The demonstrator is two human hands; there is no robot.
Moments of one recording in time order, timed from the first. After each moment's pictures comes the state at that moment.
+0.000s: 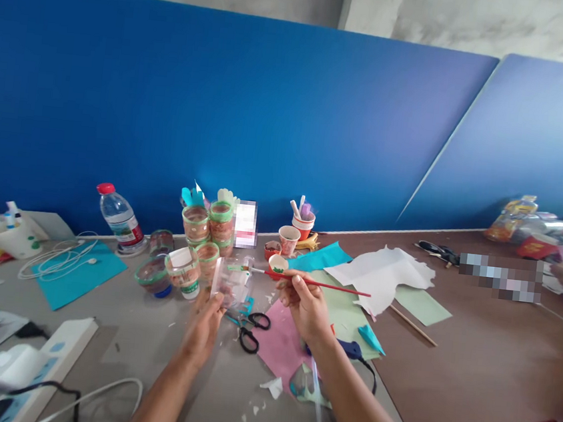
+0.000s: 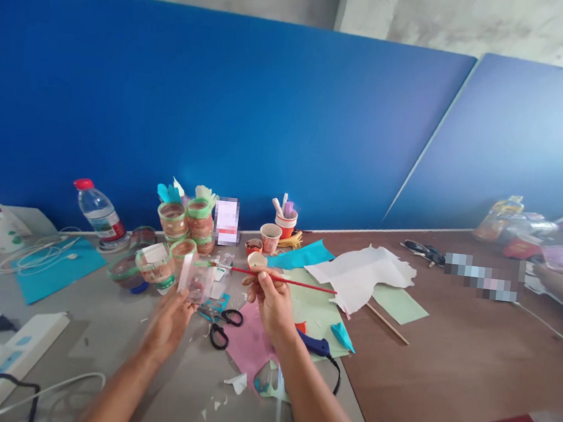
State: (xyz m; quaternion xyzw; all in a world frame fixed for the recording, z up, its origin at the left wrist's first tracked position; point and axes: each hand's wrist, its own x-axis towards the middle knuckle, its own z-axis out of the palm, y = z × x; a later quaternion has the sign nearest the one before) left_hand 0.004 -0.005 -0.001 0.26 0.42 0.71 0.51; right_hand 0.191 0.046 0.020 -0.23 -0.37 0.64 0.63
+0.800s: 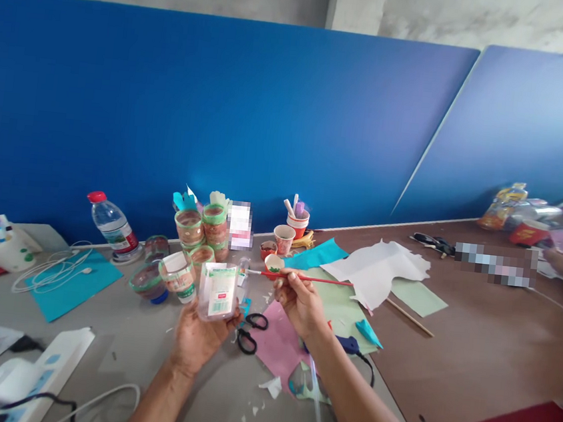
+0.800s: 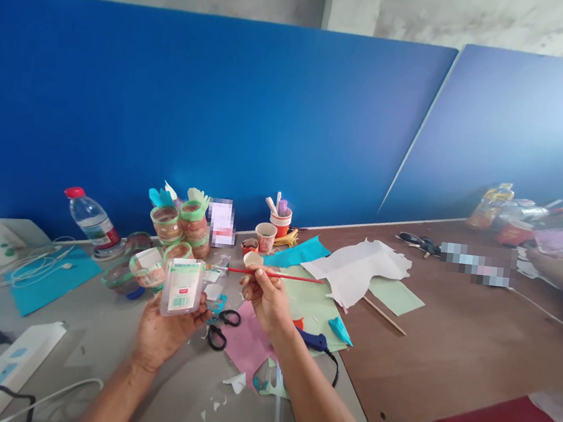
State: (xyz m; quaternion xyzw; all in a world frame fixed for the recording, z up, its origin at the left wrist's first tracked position) left_hand -0.005 -0.012 0.004 0.21 0.23 0.62 0.72; right_hand 0.193 0.050 0.021 -0.20 -0.31 0.70 0.61
